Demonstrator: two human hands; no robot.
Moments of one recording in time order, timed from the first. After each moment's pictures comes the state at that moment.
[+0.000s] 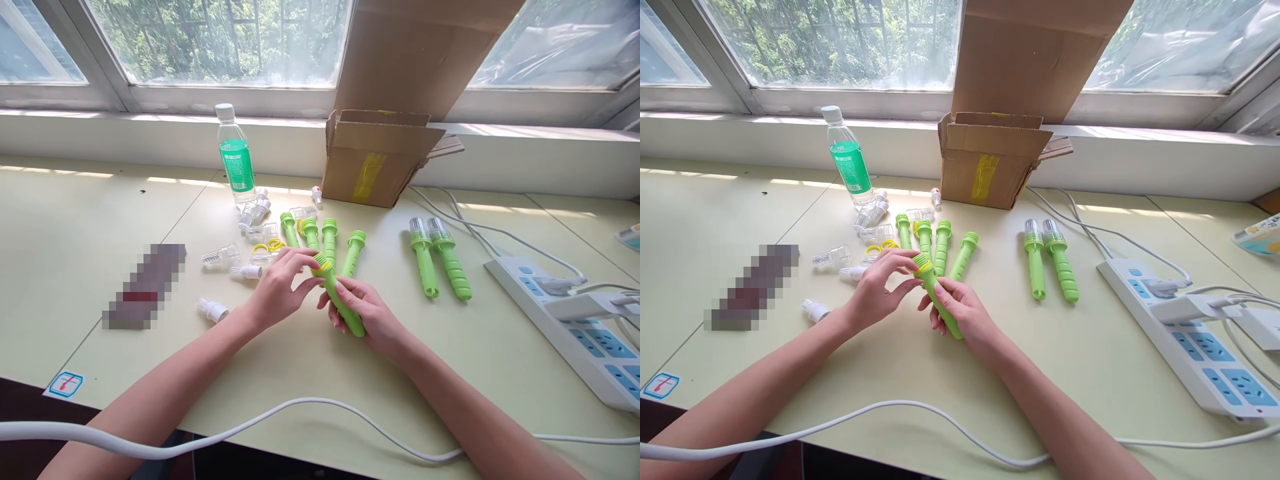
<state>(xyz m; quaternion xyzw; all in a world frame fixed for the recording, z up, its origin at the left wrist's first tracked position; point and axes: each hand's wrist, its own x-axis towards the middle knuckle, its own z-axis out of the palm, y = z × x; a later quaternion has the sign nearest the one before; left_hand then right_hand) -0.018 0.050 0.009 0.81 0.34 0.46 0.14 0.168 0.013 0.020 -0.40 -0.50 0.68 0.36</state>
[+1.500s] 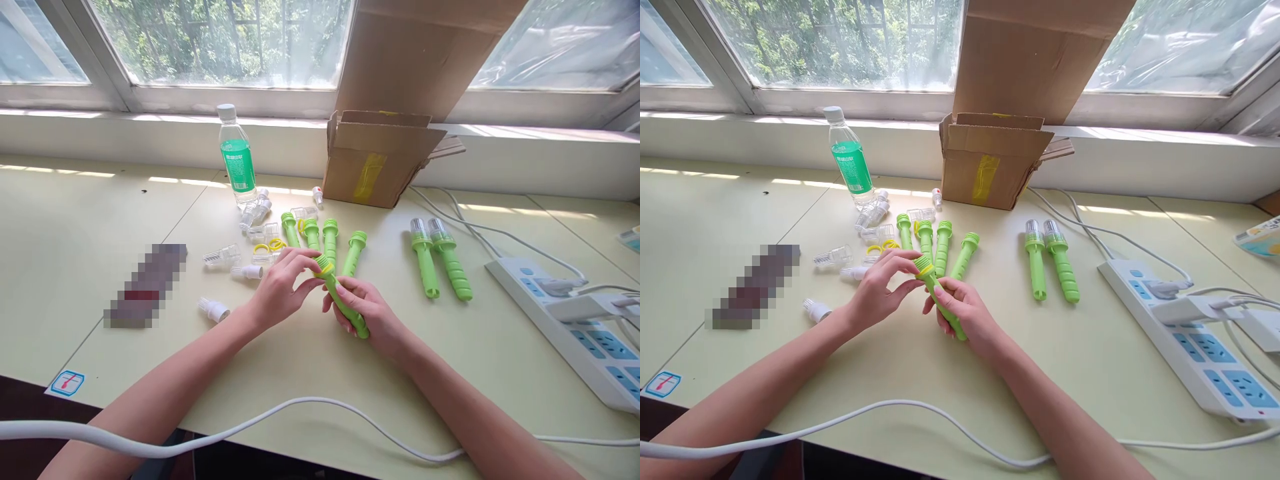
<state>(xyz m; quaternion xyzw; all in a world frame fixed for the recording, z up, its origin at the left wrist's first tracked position) -0.017 0.050 0.011 0.81 0.32 0.47 0.12 0.171 0.015 0.017 -0.40 -0.51 0.67 0.36</state>
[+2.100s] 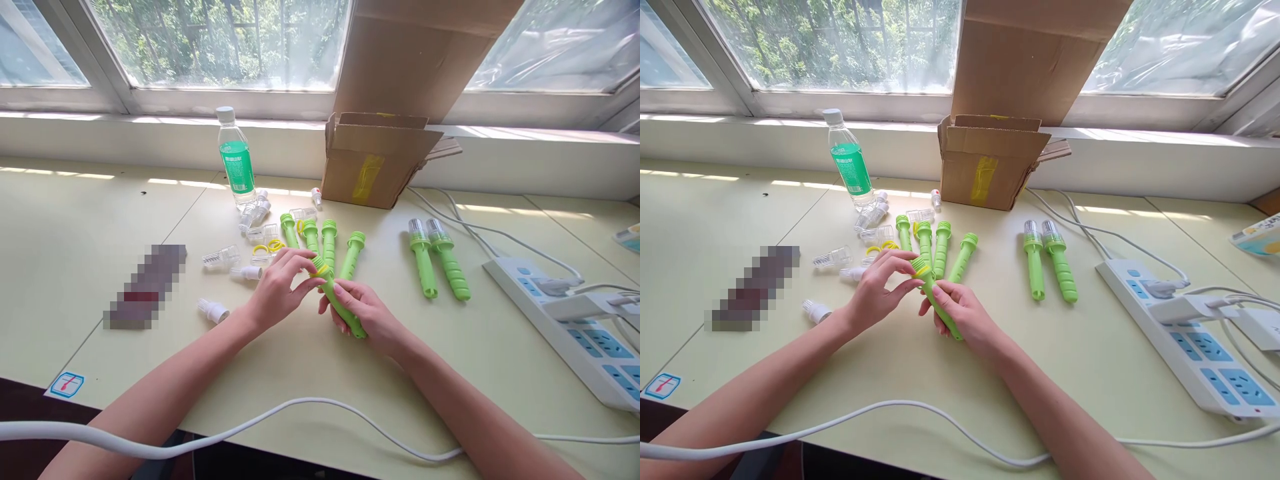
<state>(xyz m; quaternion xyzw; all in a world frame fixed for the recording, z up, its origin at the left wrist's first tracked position) -0.018 0.050 0.010 0.81 0.33 0.48 0.10 0.173 0.016 0.017 -0.41 -0.54 0.66 0.33</state>
